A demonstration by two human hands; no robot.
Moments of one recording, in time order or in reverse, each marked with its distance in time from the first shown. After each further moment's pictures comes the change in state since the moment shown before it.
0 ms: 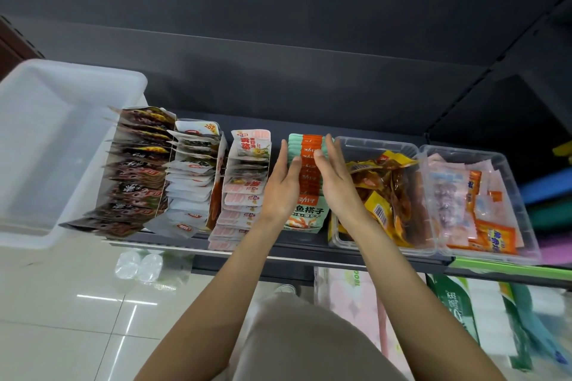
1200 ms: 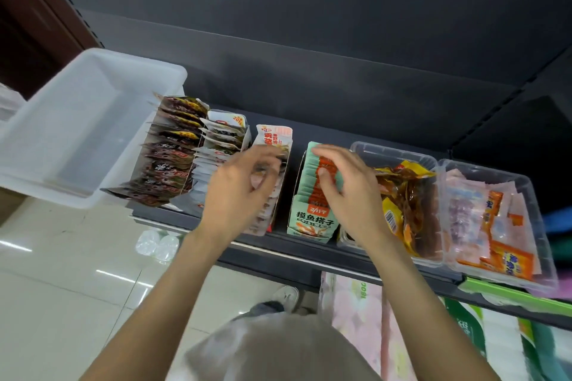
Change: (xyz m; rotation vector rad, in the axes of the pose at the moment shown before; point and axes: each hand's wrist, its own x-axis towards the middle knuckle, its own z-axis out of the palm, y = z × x) left_hand -0.061 0.019 -0.078 0.623 0.280 0.615; right_hand -0.037 -0.016 -0.013 -0.494 0.104 -0.574
